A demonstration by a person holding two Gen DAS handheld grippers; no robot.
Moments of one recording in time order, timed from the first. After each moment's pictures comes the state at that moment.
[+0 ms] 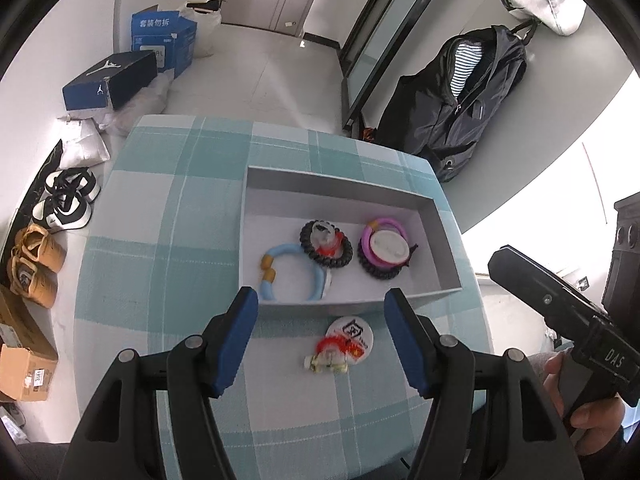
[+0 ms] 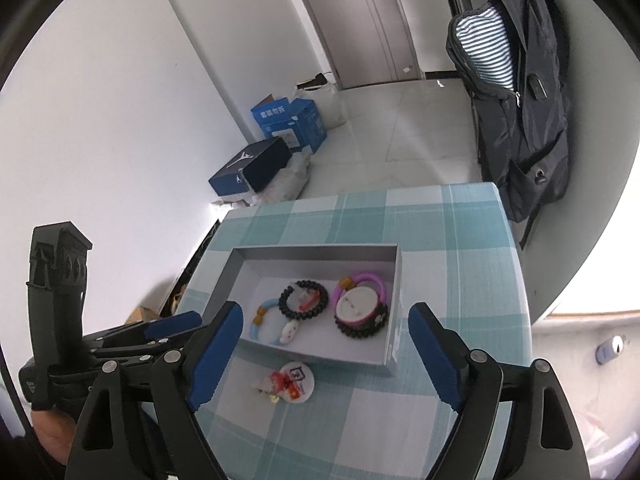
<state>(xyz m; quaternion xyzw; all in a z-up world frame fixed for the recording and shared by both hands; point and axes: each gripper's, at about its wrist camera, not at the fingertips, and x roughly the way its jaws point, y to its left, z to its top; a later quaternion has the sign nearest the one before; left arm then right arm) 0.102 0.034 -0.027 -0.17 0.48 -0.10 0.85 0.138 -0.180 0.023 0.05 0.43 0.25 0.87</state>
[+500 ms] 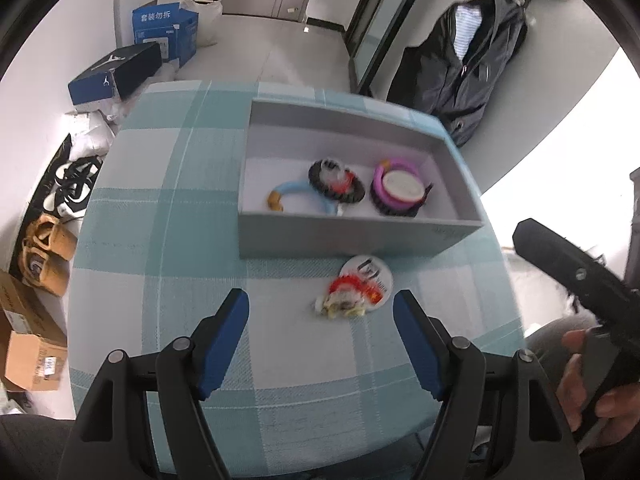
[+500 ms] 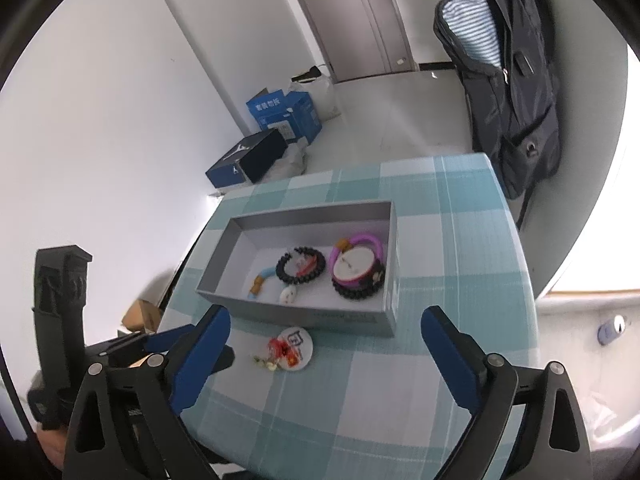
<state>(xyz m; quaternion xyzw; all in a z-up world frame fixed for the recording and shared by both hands) 0.077 0.018 -0.054 -0.13 0.51 -0.08 0.85 0.116 -0.187 0.002 0.06 0.44 0.24 0.86</state>
